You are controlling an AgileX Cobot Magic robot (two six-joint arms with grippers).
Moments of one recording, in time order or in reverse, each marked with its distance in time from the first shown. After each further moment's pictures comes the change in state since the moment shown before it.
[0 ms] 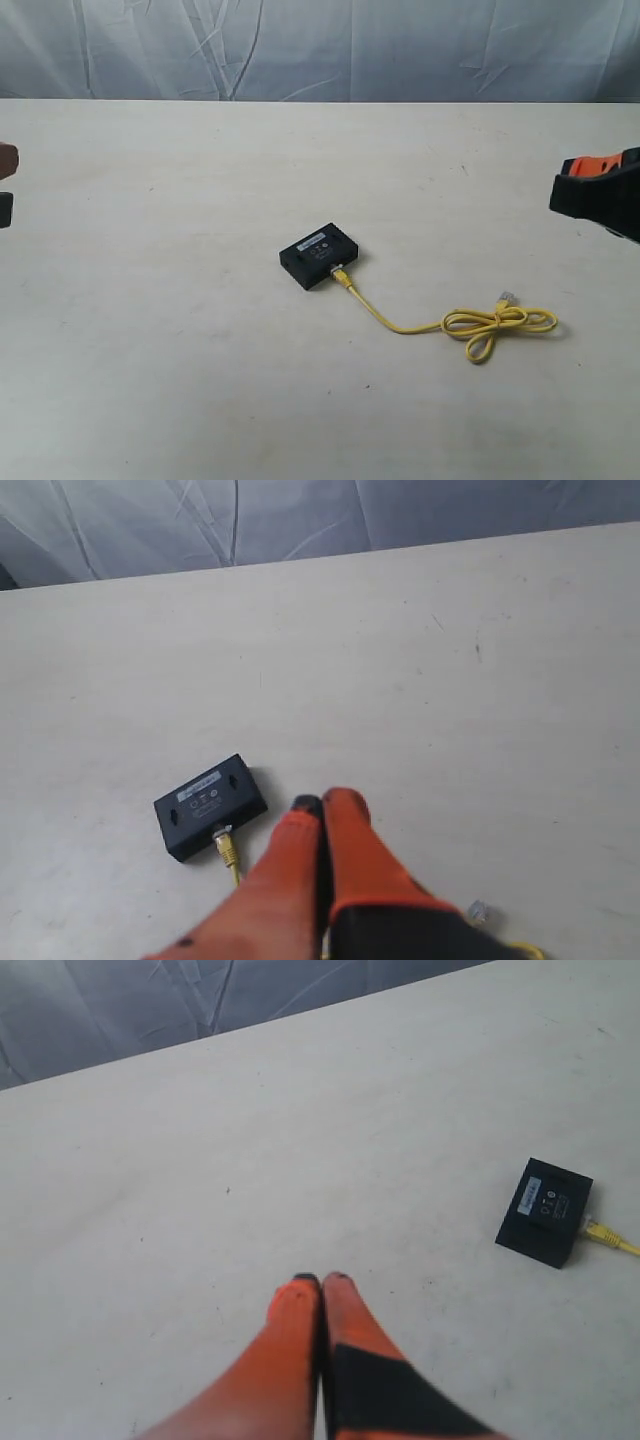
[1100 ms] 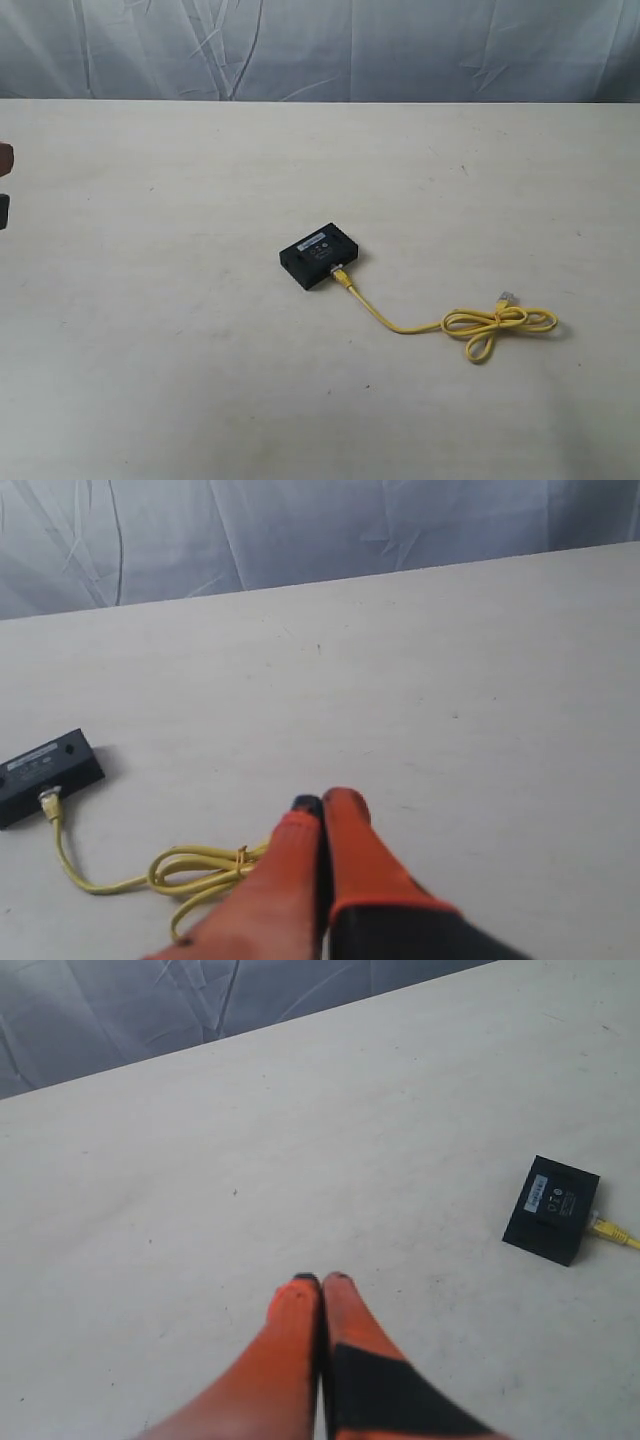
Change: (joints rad) left arm 0.000 -0.007 0.000 0.018 0.000 0.000; right arm -0.201 -0.811 0.514 -0.098 0.102 -0.052
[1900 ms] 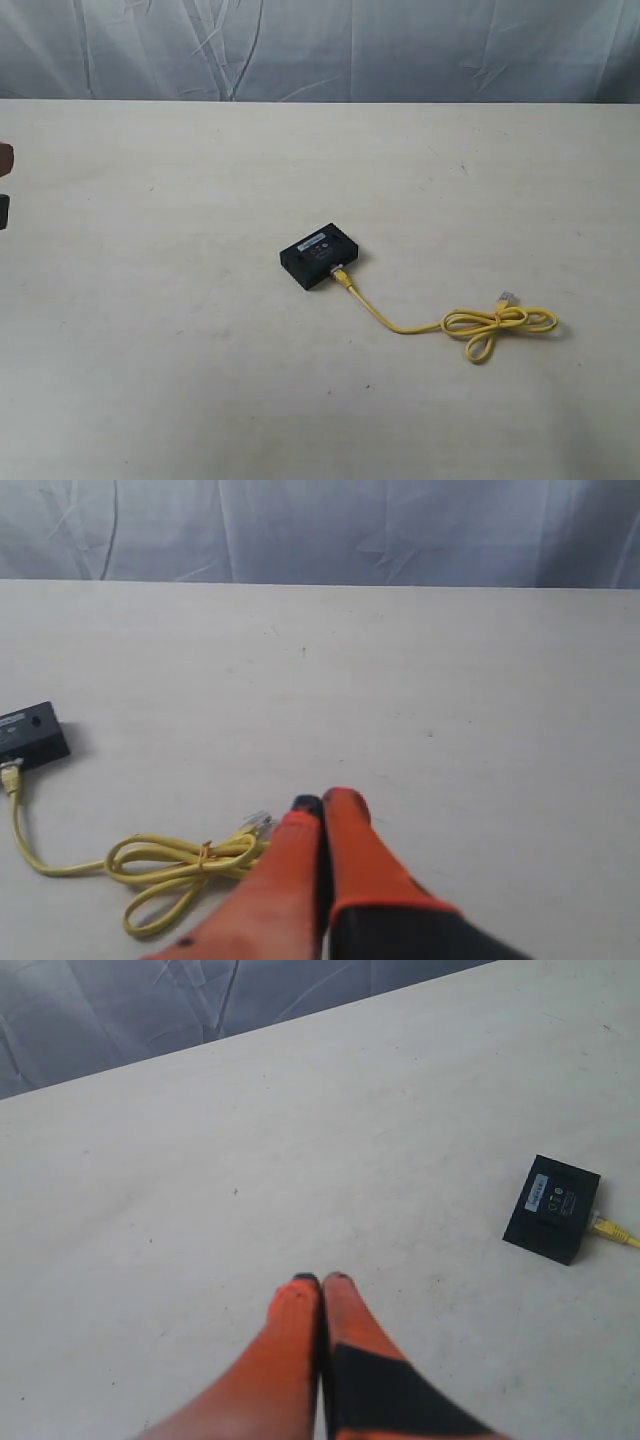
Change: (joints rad) left arm 0.000 0.000 0.000 0.000 0.000 0.000; right arm -0.061 0.000 0.000 0.080 -0.006 -0.213
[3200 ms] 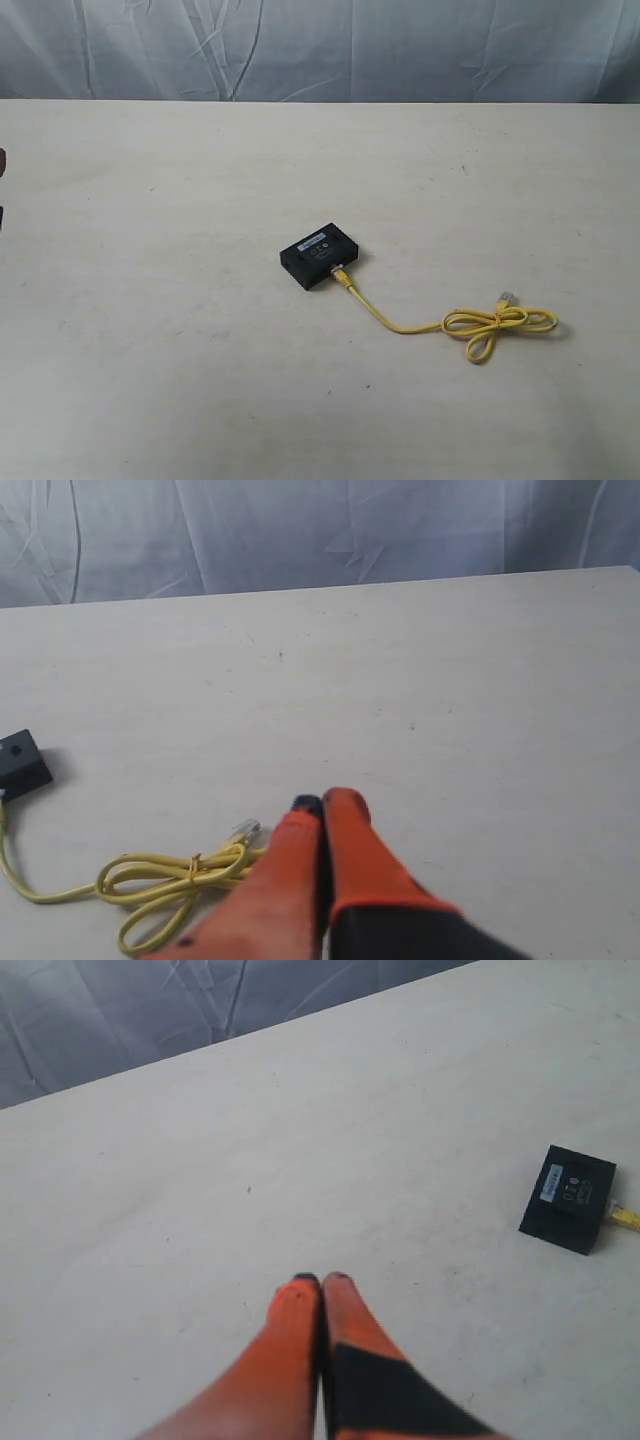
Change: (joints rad) left arm 0.005 -0.024 0.014 0.038 -0.004 0.002; right arm -0.061 -0.002 0.000 0.059 -0.002 0.000
